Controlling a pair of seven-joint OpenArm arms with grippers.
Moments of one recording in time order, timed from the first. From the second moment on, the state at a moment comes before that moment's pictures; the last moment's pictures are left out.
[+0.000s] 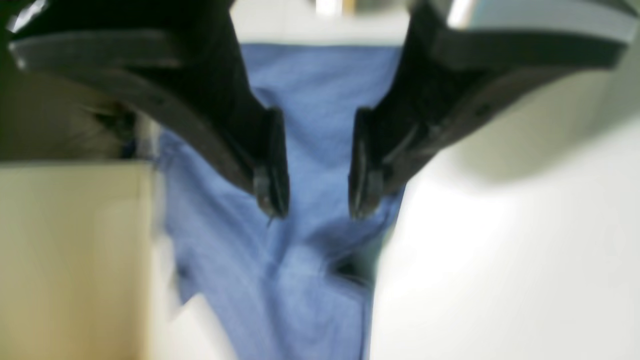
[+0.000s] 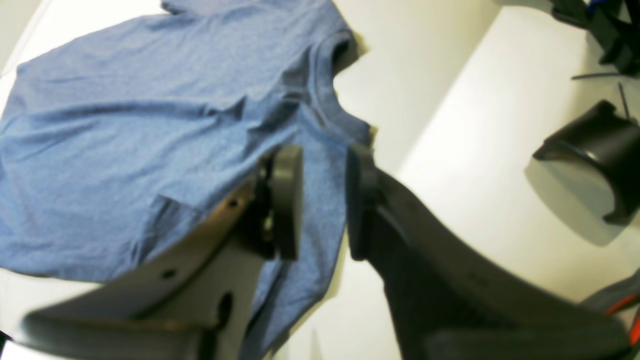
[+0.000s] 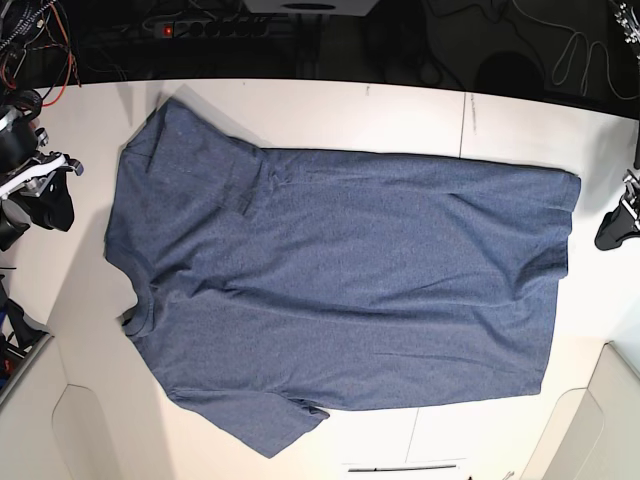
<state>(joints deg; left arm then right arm) -3.0 -35.1 -36.1 44.4 -66.7 -38.5 55.2 -17.5 10.0 35.8 104.7 37.5 30.5 -47.2</state>
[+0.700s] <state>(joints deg) 19.1 -34.4 -35.9 63.3 -55.6 -38.7 47.7 -25.6 9.9 36.4 104.7 31.0 30.6 -44.9</state>
